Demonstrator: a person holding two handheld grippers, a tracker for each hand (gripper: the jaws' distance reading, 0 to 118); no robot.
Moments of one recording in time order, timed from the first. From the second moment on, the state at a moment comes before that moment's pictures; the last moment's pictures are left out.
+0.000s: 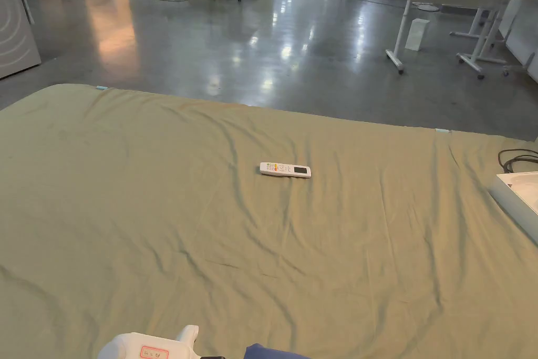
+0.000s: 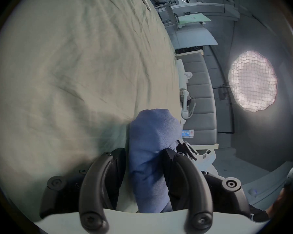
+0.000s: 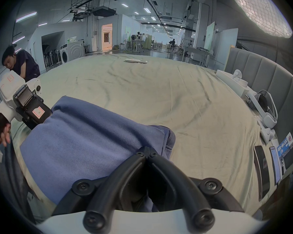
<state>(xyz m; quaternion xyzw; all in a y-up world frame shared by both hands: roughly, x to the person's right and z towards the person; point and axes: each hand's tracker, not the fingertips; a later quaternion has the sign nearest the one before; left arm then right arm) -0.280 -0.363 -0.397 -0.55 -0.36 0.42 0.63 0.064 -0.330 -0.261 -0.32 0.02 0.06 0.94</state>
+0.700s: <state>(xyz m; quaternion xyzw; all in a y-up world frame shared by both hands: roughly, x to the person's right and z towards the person) -0.258 -0.342 -0.391 -0.52 -0.36 0.39 0.67 0.069 -0.325 -0.264 -0.34 0.02 0.04 0.94</state>
